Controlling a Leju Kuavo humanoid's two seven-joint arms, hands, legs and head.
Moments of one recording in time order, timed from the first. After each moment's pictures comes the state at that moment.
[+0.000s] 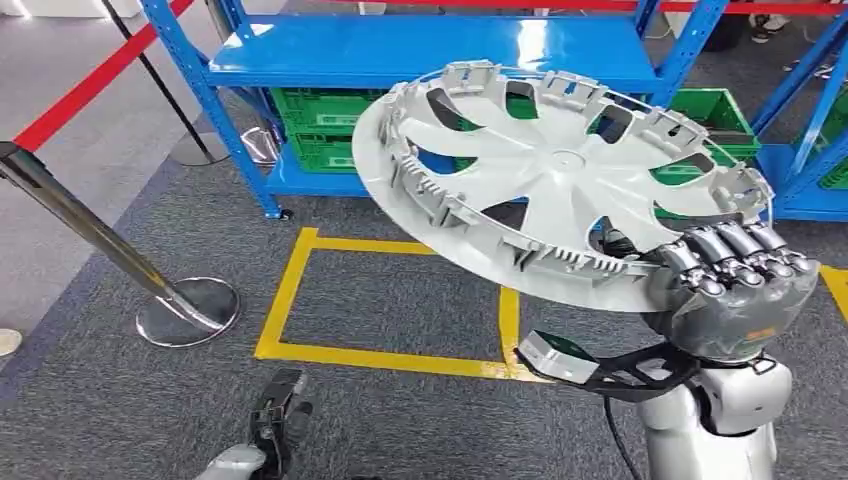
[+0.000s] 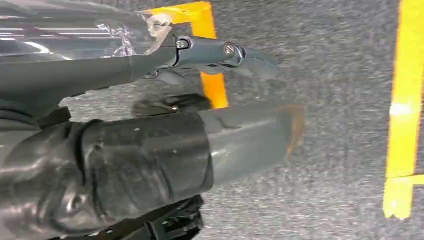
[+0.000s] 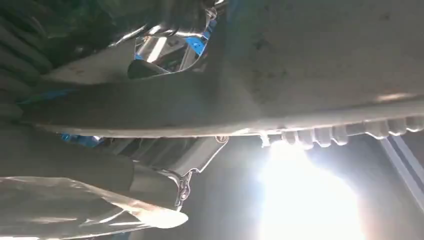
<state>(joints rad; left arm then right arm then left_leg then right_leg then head) -0.22 -0.15 -0.04 -0.22 -0.05 0.23 0.01 -0.14 0.18 0.08 -1.78 1.57 -0.69 -0.49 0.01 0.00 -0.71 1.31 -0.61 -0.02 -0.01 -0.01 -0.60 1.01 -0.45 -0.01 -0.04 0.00</state>
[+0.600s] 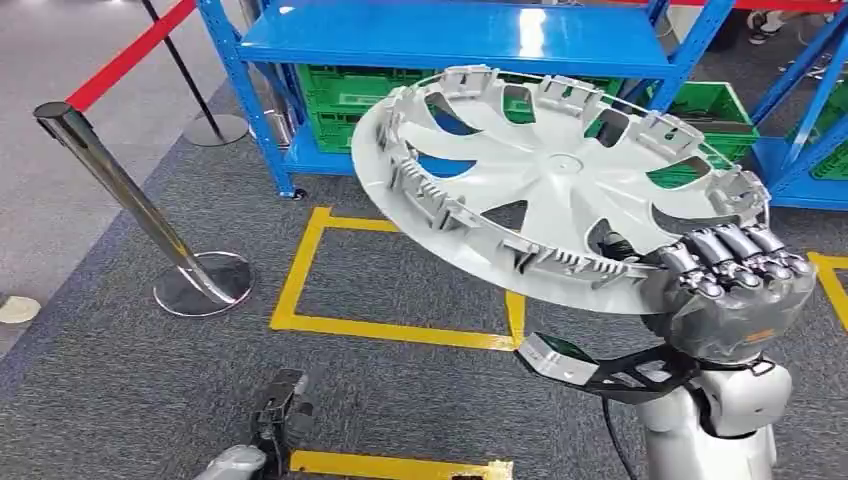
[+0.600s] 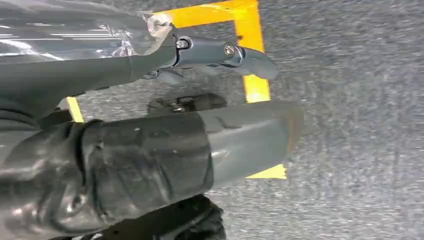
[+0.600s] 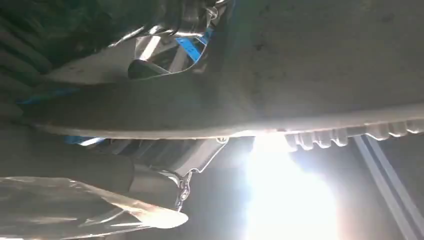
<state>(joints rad) -0.21 -0.15 -0.05 -0.22 -0.05 0.22 0.02 -0.14 0.17 0.08 -1.78 1.57 -0.69 -0.49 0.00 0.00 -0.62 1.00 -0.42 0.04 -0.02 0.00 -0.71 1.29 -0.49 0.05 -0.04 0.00</state>
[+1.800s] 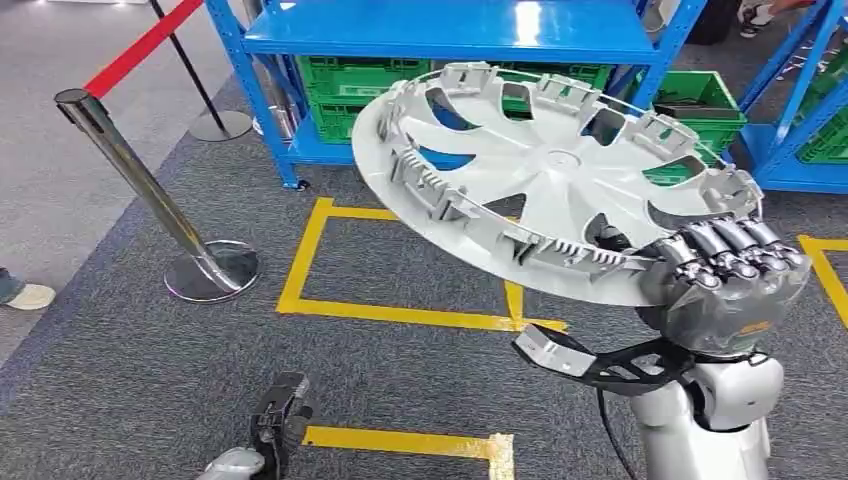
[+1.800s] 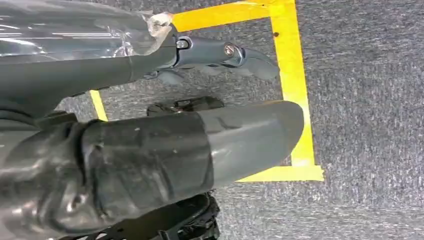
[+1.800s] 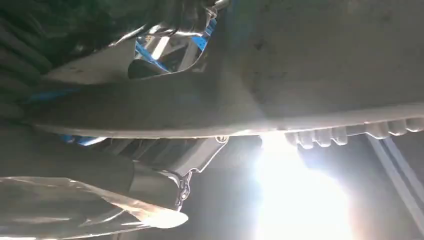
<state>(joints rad) -0.21 -0.15 -0.06 -0.22 -0.07 0.21 0.03 -0.15 0.17 0.09 -1.76 1.57 -0.69 -0.45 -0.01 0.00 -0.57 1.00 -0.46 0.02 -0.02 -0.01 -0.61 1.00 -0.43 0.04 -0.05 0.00</state>
